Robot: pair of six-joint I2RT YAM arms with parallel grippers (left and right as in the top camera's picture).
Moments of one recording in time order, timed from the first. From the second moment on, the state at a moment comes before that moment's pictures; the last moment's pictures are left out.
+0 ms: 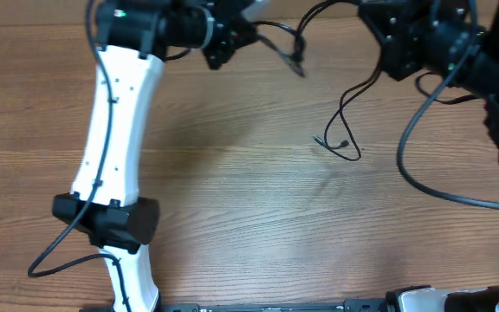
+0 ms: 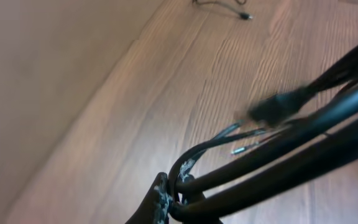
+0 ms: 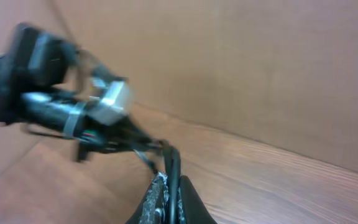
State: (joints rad) left arm -0.21 2.07 2.49 -1.29 0.70 0.63; right arm 0.14 1.51 2.22 -1.07 -0.45 0.04
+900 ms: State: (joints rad) left arm 0.09 1.96 2.49 -1.49 0.69 0.57; right arm -0.04 1.55 2.22 -1.04 -0.61 0.05
